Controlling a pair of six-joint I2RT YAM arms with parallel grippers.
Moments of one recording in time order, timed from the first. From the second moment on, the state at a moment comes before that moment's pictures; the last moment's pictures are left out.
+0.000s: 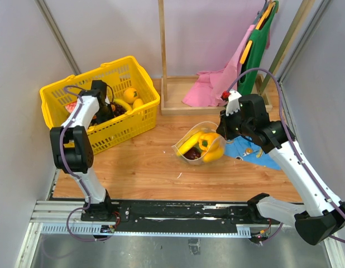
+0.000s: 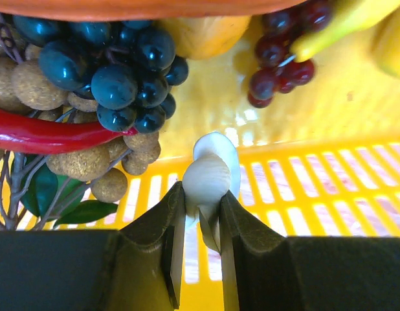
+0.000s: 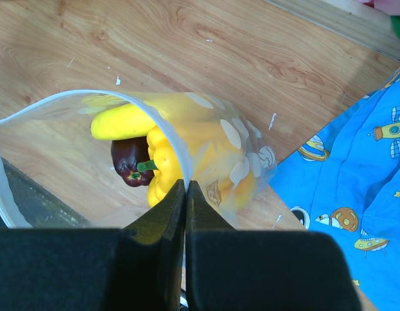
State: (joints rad) left arm 0.05 1.80 1.44 -0.97 -0.02 -0.33; right arm 0.48 1.10 1.25 -0.83 -0.16 0.06
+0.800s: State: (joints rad) left arm 0.05 1.63 1.52 -0.79 0.10 -0.47; right arm 0.48 1.11 1.25 -0.83 -0.16 0.08
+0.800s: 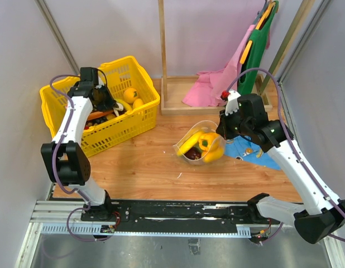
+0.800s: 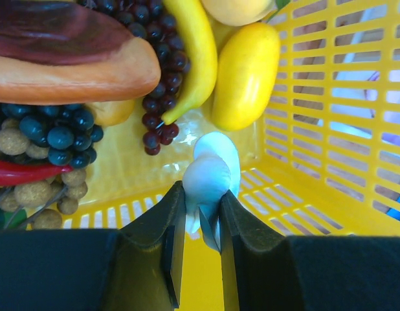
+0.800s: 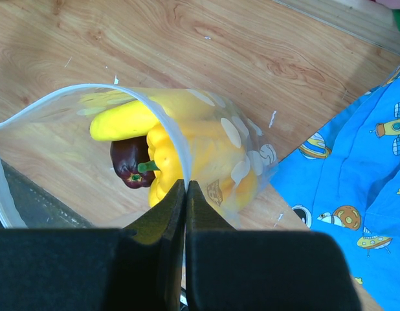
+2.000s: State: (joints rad) left arm -0.66 1.26 1.41 -0.39 0.23 -0.36; right arm 0.48 1.15 1.25 -0.81 -0.12 0.13
